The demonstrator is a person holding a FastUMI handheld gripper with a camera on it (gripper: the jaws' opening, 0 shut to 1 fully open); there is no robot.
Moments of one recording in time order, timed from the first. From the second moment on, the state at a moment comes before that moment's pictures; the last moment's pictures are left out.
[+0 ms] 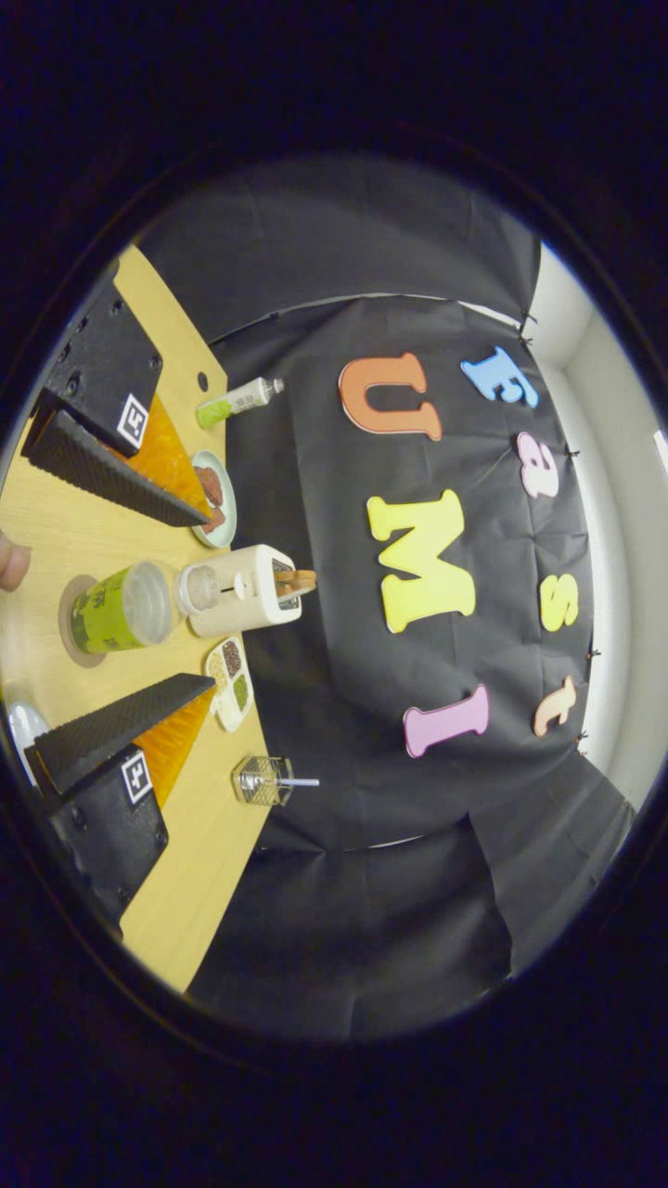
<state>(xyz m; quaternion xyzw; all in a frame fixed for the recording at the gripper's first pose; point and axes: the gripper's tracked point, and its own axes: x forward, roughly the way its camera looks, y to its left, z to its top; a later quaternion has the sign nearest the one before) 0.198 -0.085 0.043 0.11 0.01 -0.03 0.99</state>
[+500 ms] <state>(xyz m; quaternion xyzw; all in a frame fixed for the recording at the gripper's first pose) 0.083 -0.098 0.068 0.12 -0.03 -0.02 0.99</state>
